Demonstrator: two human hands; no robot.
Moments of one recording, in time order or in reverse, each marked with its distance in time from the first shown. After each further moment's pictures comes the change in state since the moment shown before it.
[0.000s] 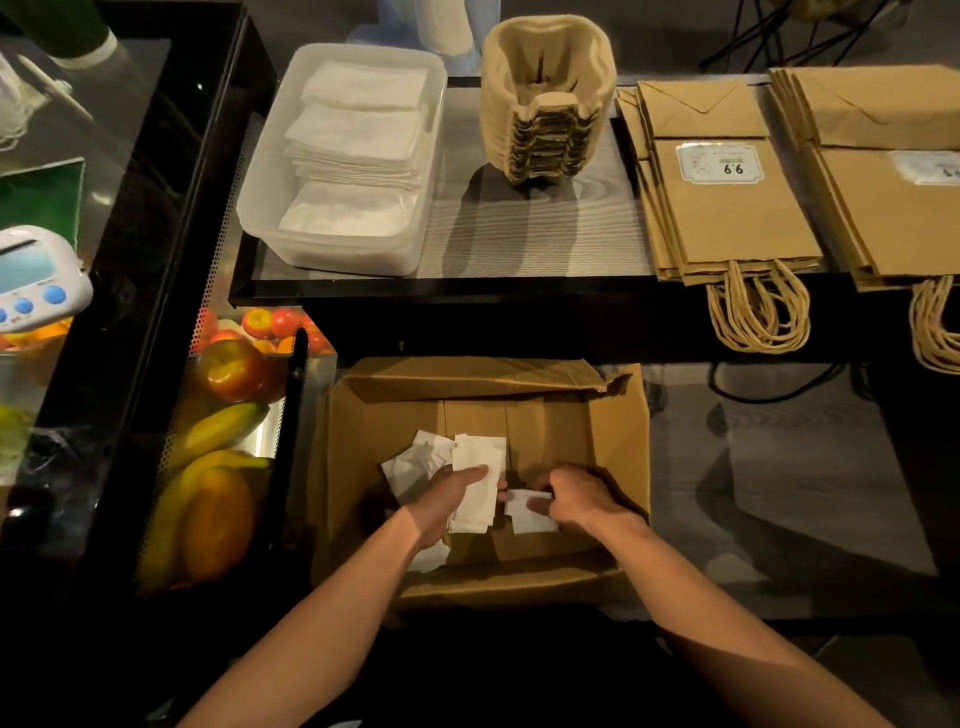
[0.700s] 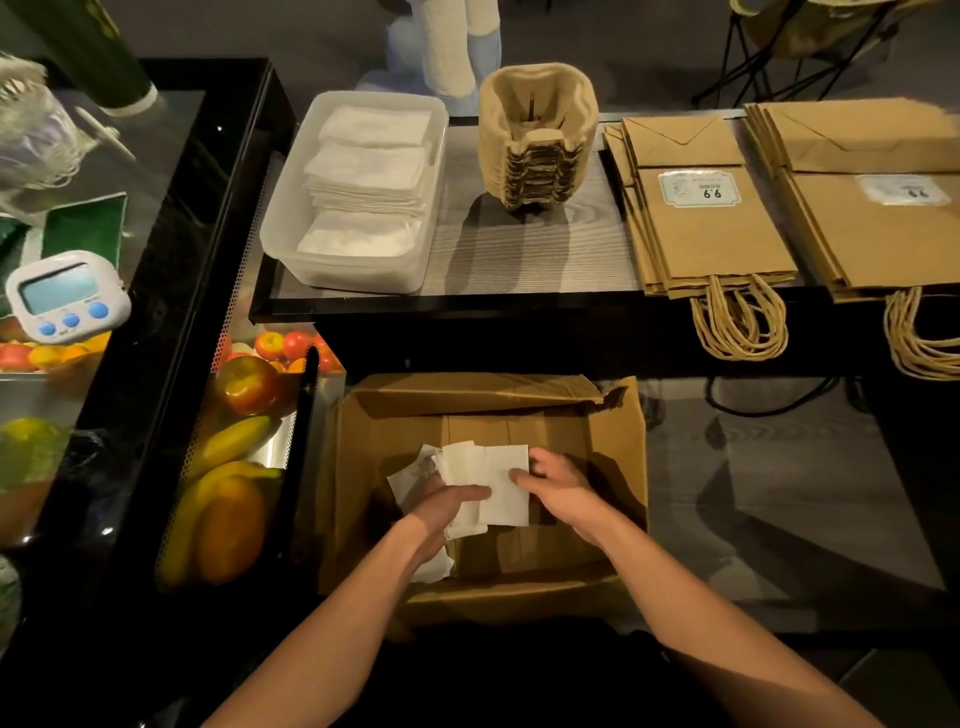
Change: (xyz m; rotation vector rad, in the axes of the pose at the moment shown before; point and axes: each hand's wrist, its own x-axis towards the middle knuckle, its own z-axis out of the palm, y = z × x) left_hand -0.016 -0.003 -0.003 -0.030 0.133 0.143; right_hand -0.020 -0.029 -0.006 0.789 0.086 -0.128
